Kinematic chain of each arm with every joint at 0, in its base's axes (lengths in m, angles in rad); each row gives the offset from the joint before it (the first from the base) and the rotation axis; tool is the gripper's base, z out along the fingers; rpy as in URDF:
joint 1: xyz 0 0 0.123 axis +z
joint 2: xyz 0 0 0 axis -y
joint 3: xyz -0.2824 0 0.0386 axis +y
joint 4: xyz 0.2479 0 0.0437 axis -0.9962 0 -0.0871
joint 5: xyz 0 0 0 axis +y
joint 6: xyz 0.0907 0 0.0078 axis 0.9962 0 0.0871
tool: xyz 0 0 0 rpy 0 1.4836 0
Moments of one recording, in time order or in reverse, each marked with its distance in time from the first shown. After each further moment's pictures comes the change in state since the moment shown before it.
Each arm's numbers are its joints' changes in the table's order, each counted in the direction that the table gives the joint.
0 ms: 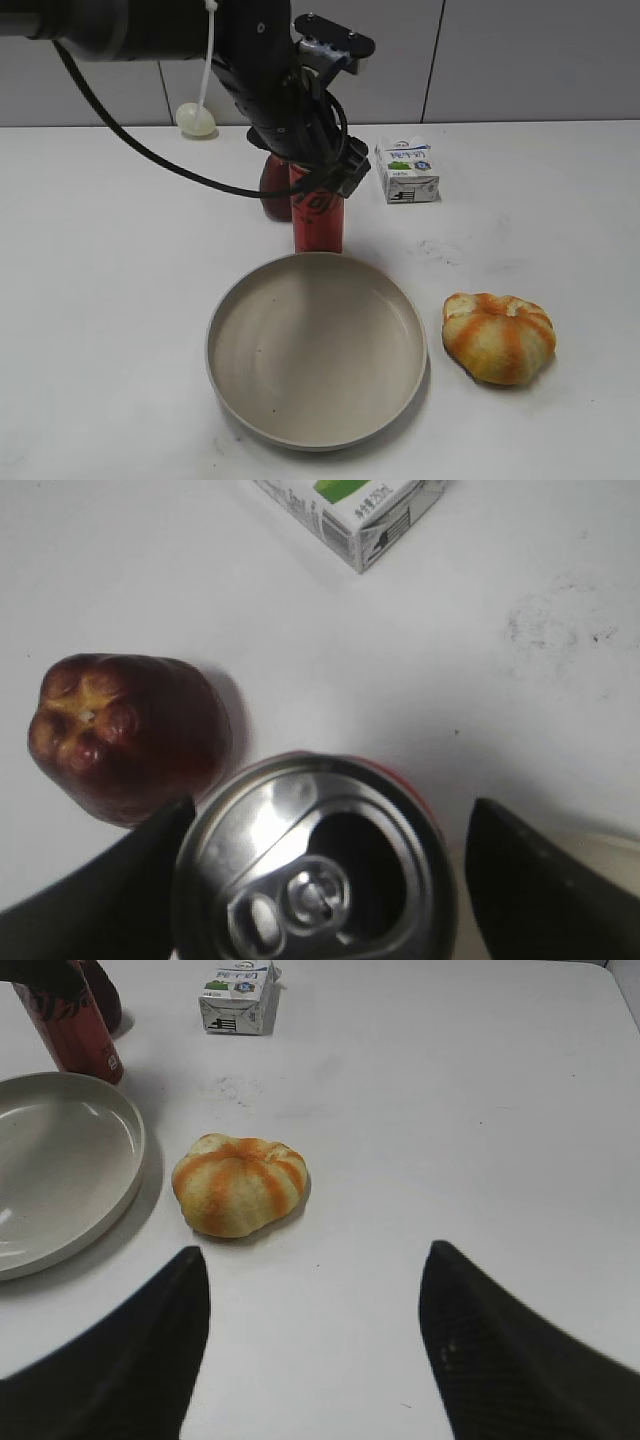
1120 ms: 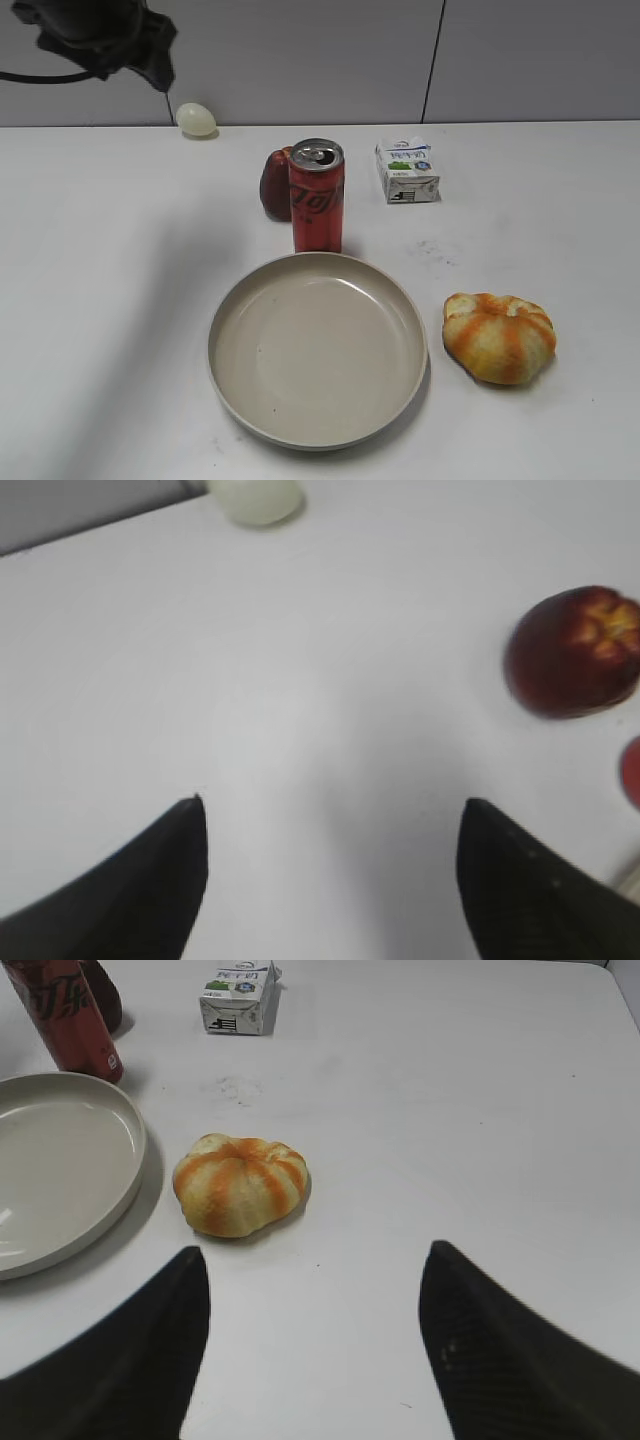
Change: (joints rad) left arm 0.391 0.203 -0.028 0.056 0.251 0.000; right arm 0.000 0.000 0.000 0.000 0.000 0.000
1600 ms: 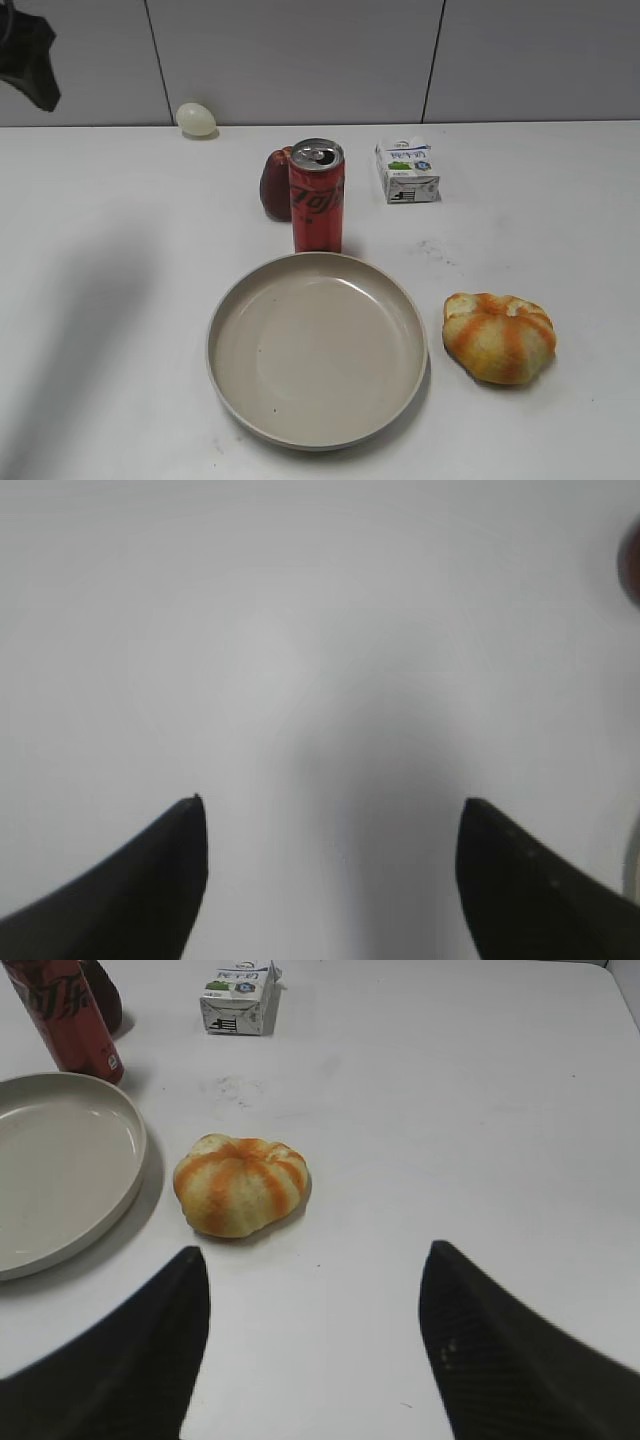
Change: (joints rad) left arm 0.185 0.192 0.191 0.023 0.121 0.000; right arm 0.000 0.000 0.000 0.000 0.000 0.000
